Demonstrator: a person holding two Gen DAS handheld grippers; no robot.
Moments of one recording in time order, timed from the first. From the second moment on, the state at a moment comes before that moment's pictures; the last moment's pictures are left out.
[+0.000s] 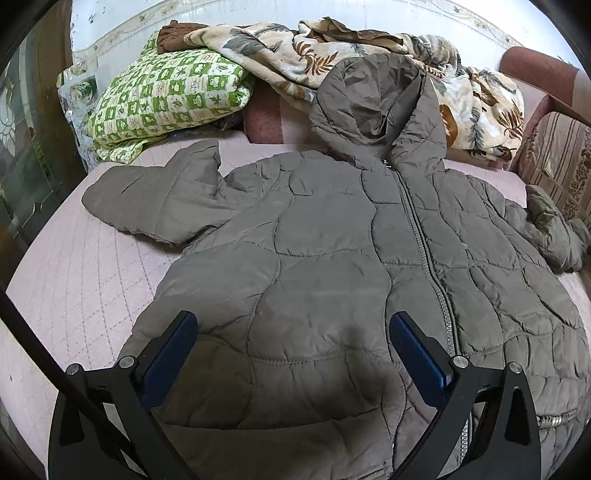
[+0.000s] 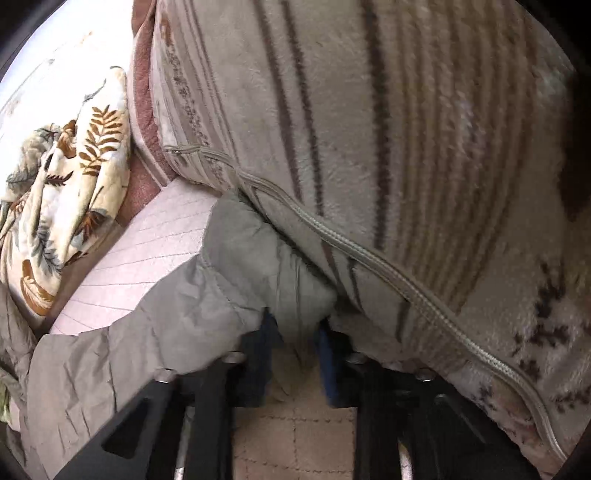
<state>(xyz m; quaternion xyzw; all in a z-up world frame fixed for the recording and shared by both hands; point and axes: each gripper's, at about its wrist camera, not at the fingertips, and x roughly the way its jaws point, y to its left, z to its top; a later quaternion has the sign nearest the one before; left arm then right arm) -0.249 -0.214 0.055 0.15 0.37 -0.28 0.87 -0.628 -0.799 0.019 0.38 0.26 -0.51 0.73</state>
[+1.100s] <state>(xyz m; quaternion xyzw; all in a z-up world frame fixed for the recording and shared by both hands) -0.242 -0.147 0.091 0.07 0.35 -0.28 0.89 -0.424 -0.489 0.349 0.17 0.16 -0.28 0.93</state>
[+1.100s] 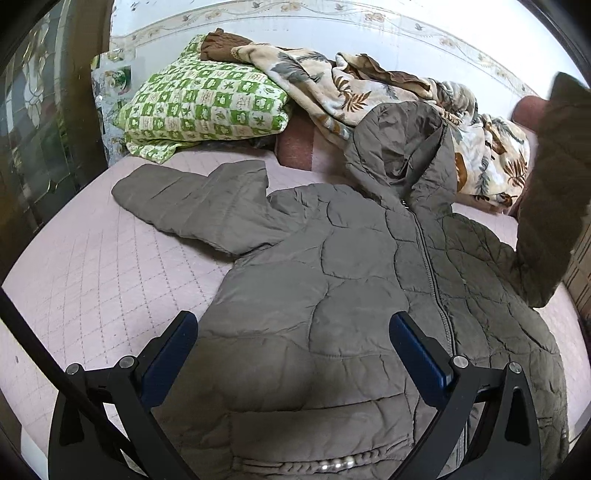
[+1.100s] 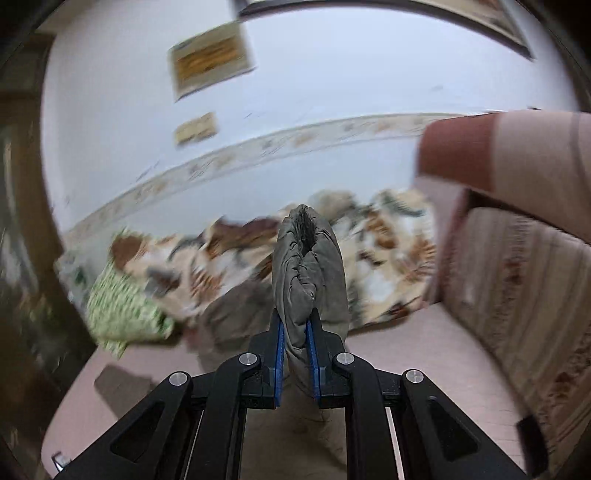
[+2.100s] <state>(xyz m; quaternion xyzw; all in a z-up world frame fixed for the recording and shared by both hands) -0.226 -0.138 0.081 0.07 0.38 -0.26 0.88 -0.227 -0.354 0.081 0.17 0.39 -0.05 0.90</state>
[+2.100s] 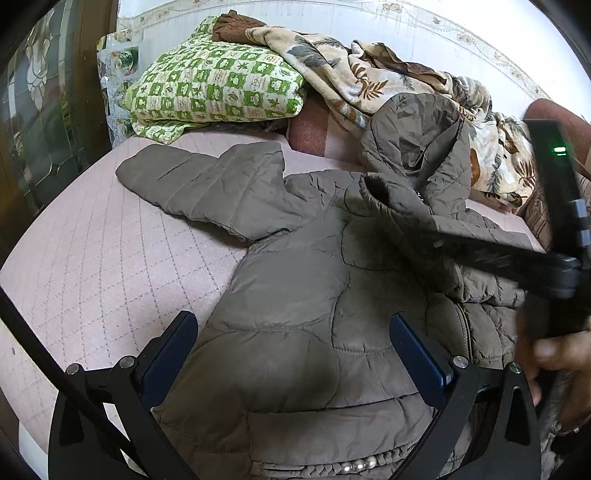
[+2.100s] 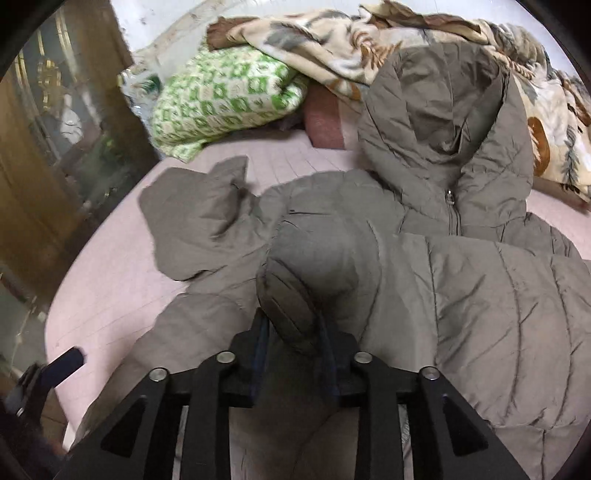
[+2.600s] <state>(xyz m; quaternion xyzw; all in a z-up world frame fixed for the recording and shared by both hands) -0.202 -0.173 0.085 0.08 0.38 -0.26 0.89 -0.332 -0.535 0.083 0.20 0.39 -0.31 0.84</state>
